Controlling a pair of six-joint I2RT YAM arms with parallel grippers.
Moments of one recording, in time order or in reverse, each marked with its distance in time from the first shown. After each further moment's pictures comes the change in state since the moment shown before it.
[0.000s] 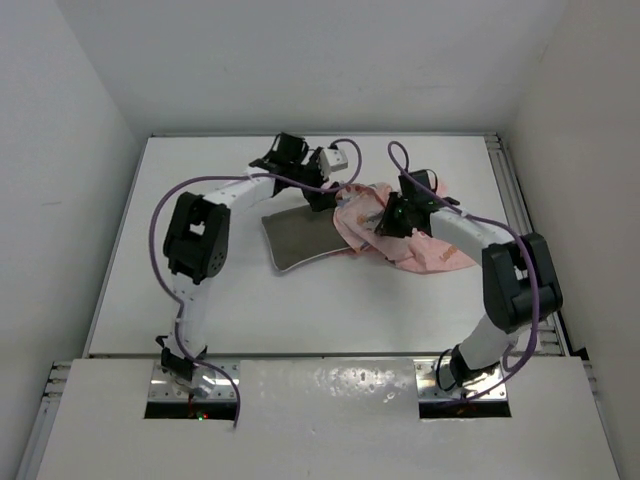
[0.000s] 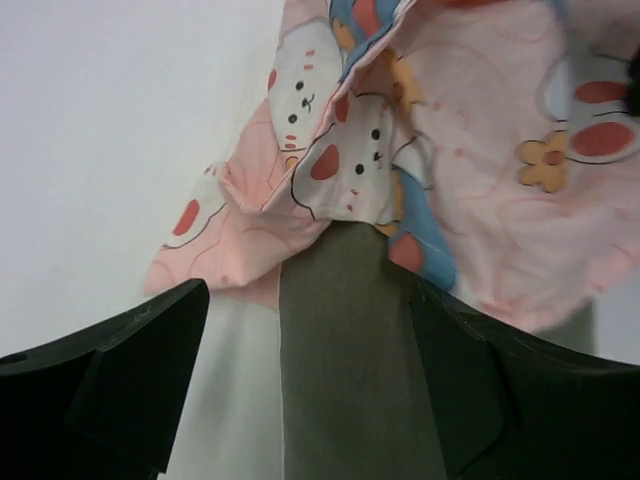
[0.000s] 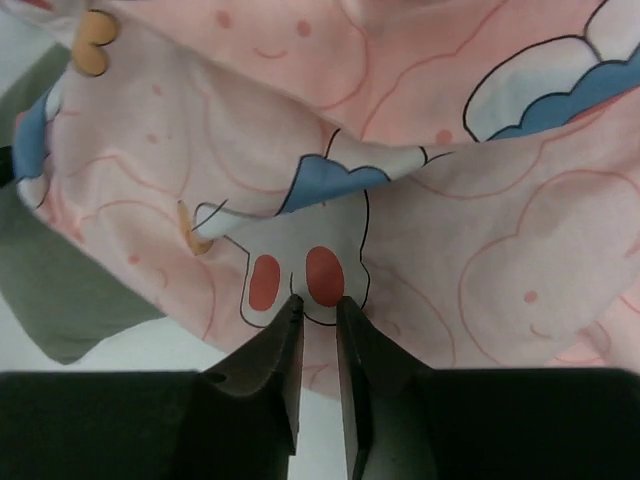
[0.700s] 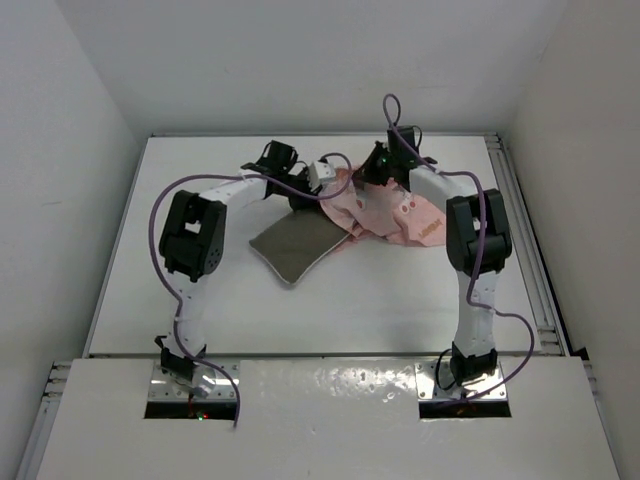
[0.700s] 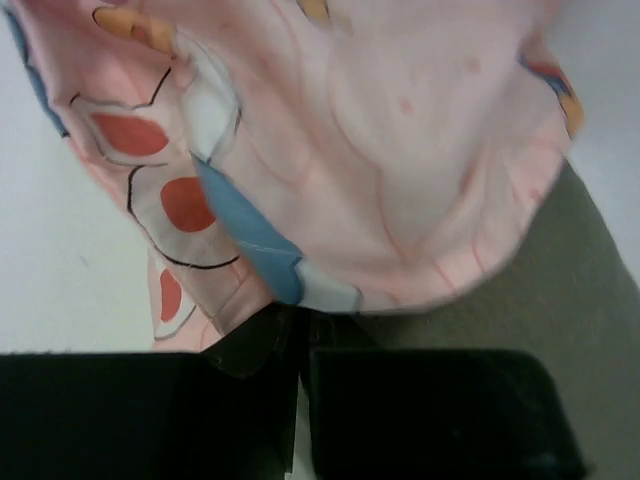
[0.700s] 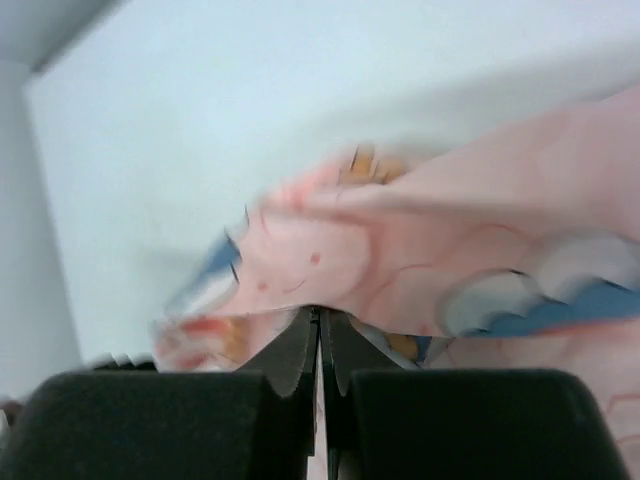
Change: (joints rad) left arm 0.032 0.071 -0.045 -0.031 0.000 0.129; right arm -0.050 0.493 0.544 0.158 -0.147 0.169
